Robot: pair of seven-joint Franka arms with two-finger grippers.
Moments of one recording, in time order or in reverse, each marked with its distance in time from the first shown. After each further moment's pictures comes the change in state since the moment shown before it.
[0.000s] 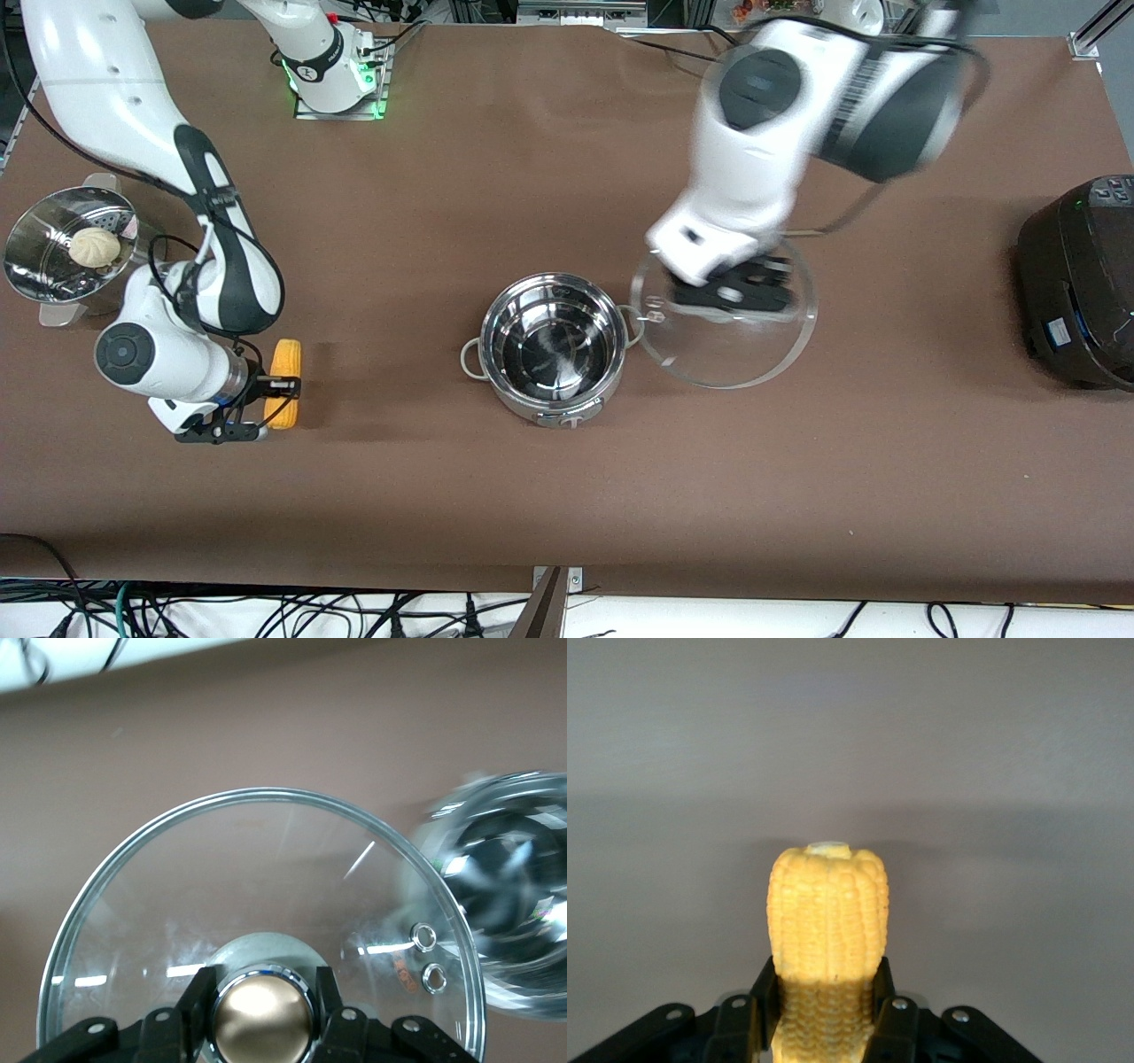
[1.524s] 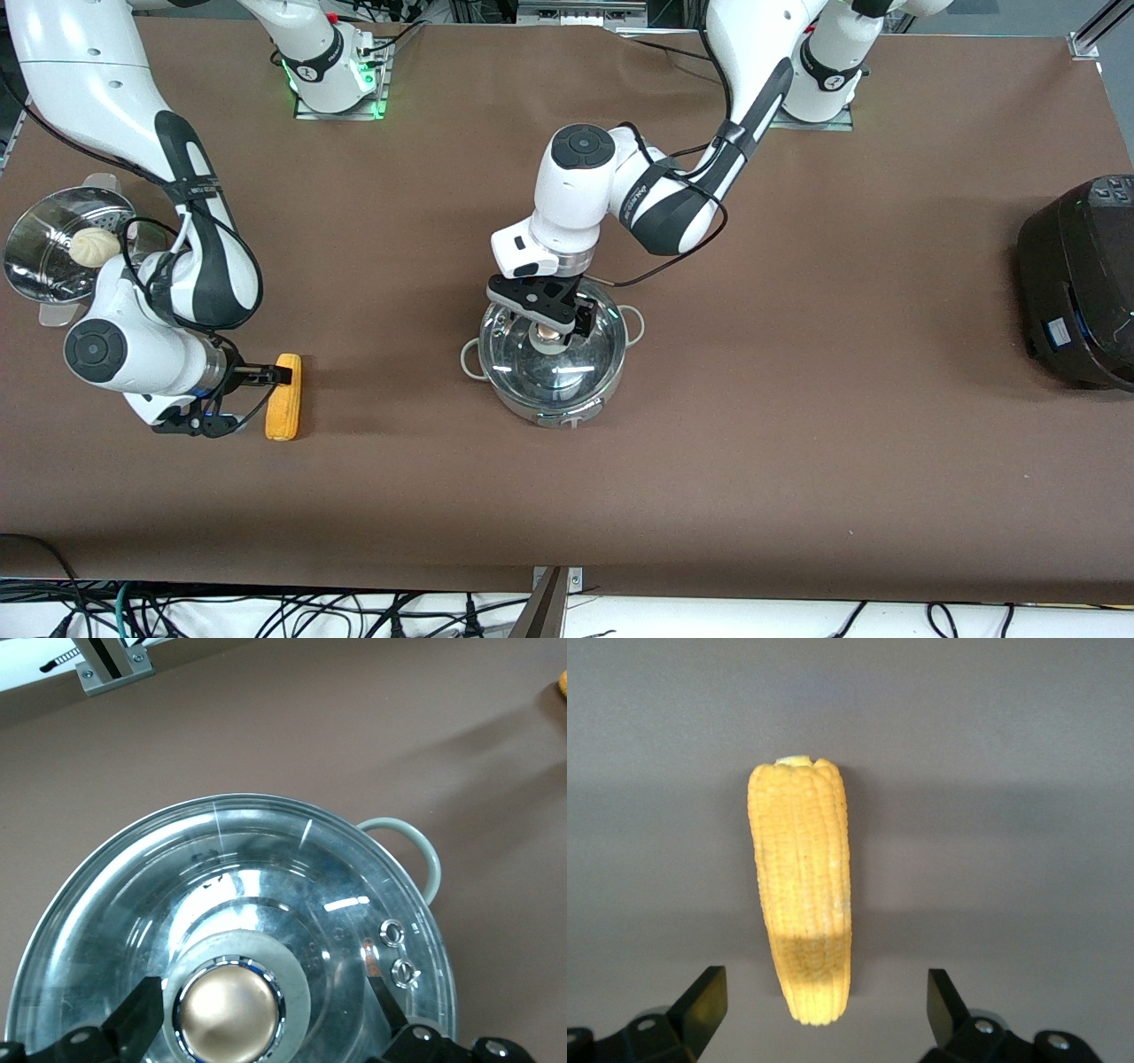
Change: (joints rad) left arm -0.283 0.321 -0.031 -0.038 0.047 0.720 -0.100; right arm -0.009 0.011 -0.063 -0.042 -0.018 0.030 -0.018
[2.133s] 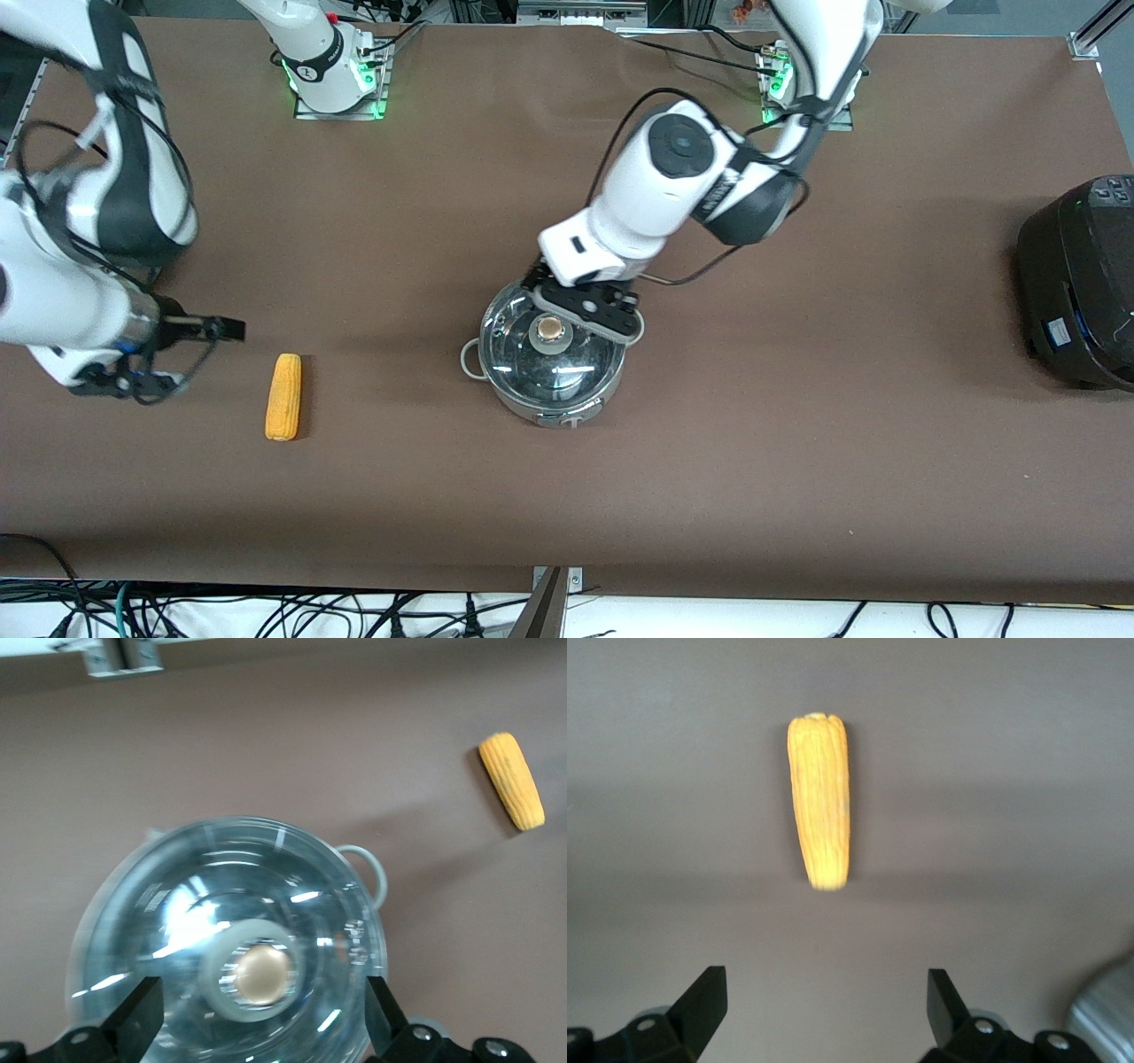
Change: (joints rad) left arm 0.064 -0.106 -0.004 -0.002 -0.304 -0.085 0.152; right arm 0.009 -0.172 0.004 0.041 0.000 -0.273 0.000
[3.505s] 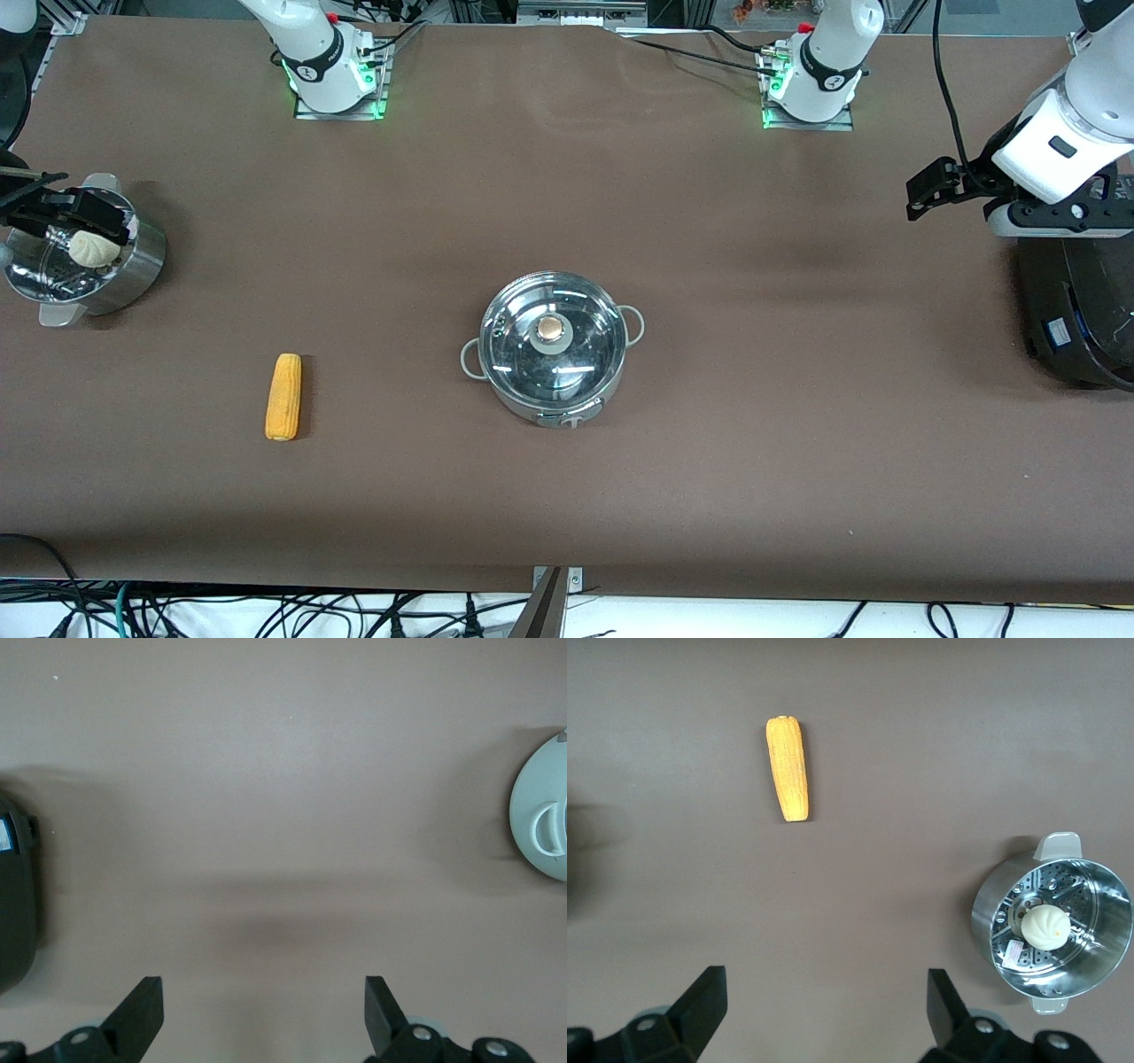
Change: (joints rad) left arm 0.602 -0.638 0.011 -0.300 0.100 -0.757 0.199; right arm -0.056 -0.407 -0.003 0.011 -0.016 -0.304 -0.001
